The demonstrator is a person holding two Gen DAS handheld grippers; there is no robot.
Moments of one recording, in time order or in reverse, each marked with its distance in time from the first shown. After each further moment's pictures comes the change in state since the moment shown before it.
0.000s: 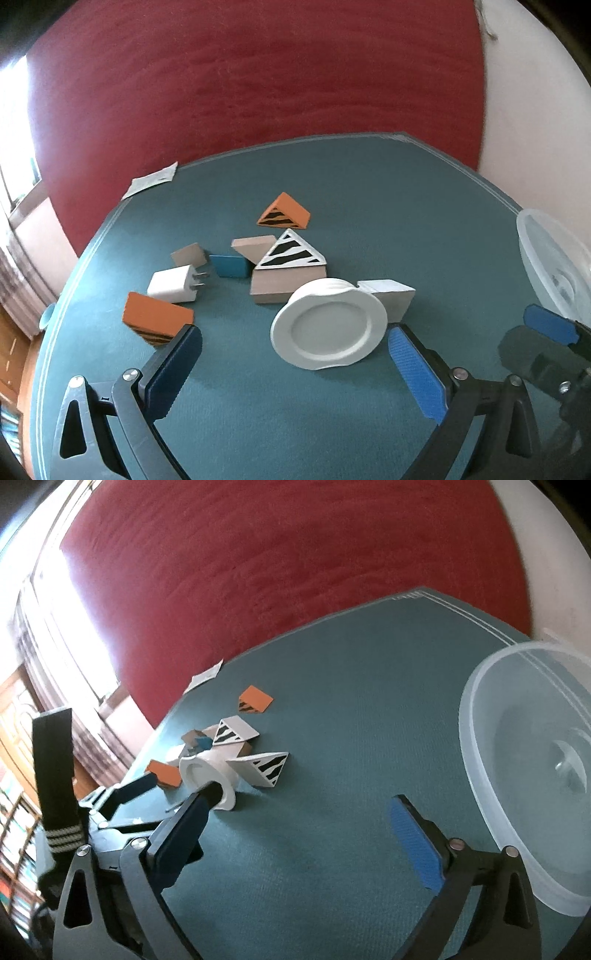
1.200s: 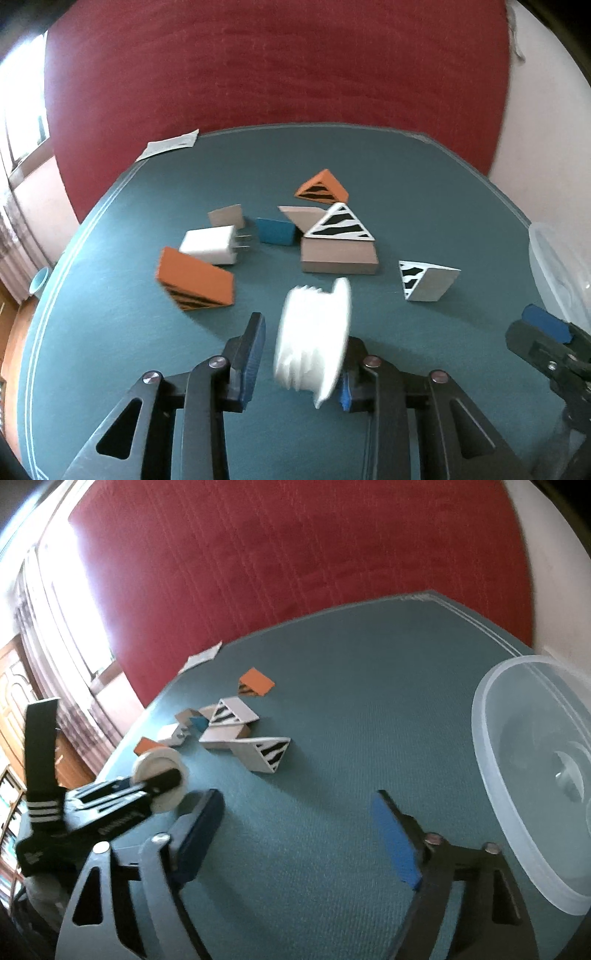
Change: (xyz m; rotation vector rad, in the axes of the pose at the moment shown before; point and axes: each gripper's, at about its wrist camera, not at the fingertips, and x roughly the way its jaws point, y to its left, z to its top) left arm -0.013 0.047 -0.025 -0.129 0.048 -0.039; right arm 0.002 0.014 -0.007 -0.096 0.046 -0.066
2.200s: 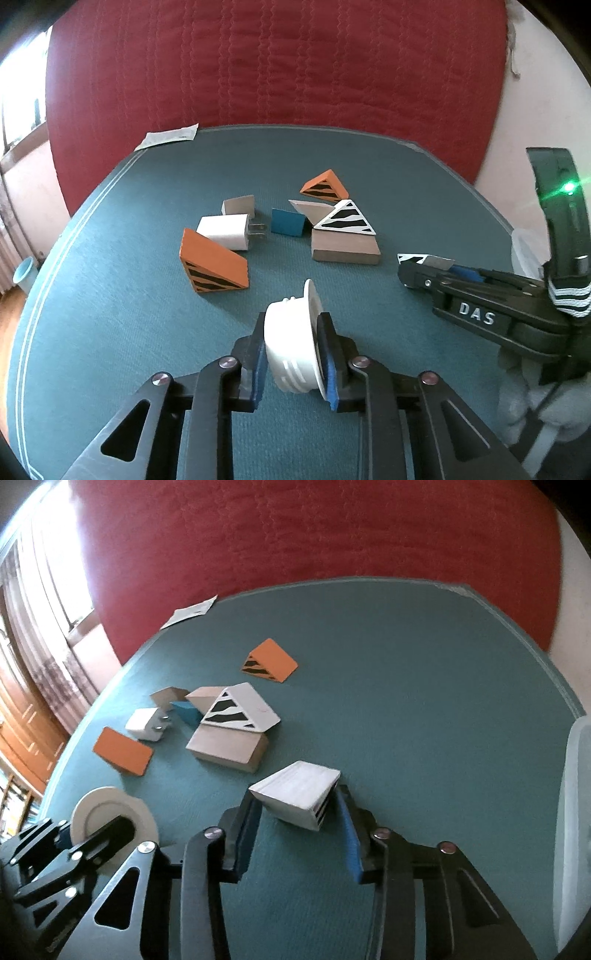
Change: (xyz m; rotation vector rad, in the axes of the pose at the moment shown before) left arm -0.005 0.020 -0.004 -0.043 0.000 -0.079; right arm 0.084 0.053 0.037 -0.110 0.153 -0.123
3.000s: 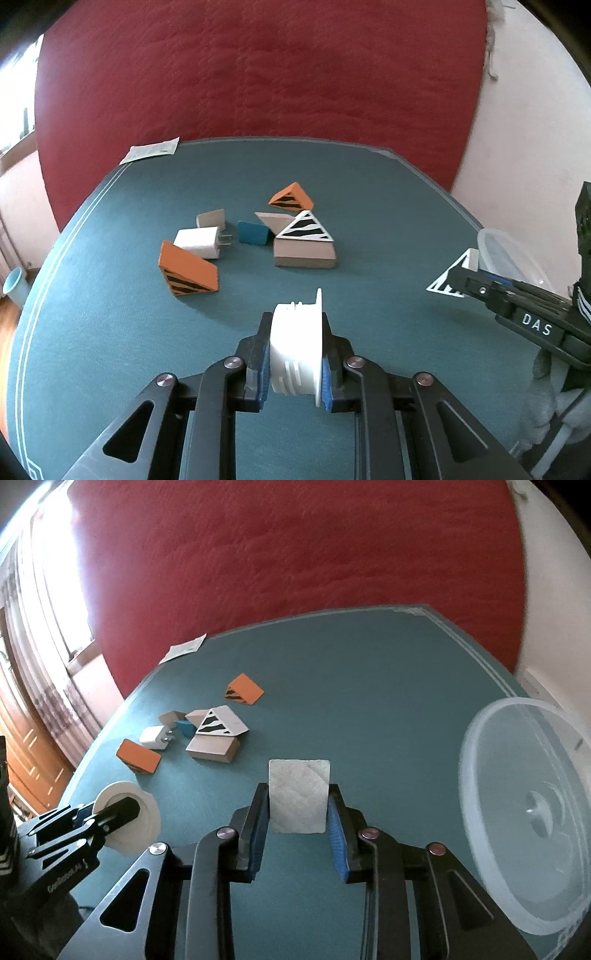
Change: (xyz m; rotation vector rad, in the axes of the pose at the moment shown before) left arm -0.027 -0.023 -0.003 0.038 -0.037 -0.063; right arm -0.081 -0.039 -0.029 0.065 -0.126 -0.010
